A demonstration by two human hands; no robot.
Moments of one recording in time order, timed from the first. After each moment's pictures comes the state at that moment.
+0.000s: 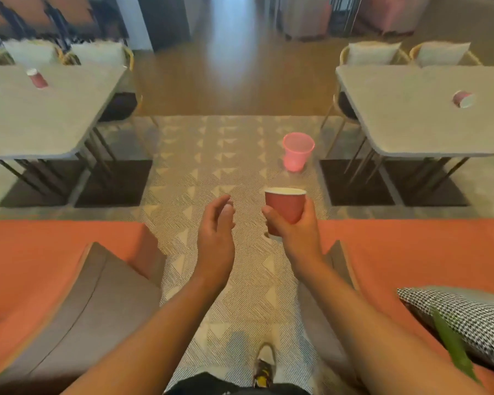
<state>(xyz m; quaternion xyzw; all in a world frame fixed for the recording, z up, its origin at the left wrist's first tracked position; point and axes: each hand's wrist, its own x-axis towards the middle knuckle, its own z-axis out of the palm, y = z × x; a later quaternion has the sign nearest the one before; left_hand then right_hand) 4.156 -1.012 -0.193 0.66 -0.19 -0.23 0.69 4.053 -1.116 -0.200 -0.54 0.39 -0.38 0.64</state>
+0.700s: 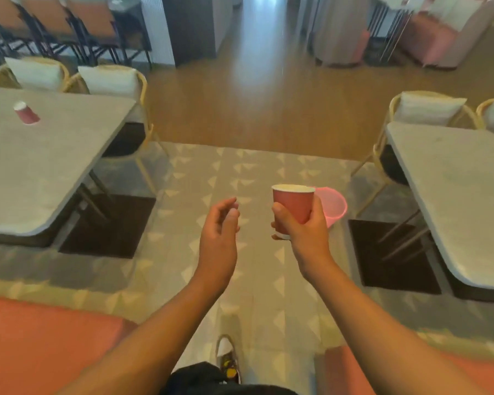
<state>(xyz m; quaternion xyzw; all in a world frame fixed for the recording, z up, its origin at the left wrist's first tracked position) 4.495 -1.334 -0.194 0.68 -0.20 -0.20 0.68 4.395 -1.453 -0.175 -0.59 0.35 -0.35 0.64</state>
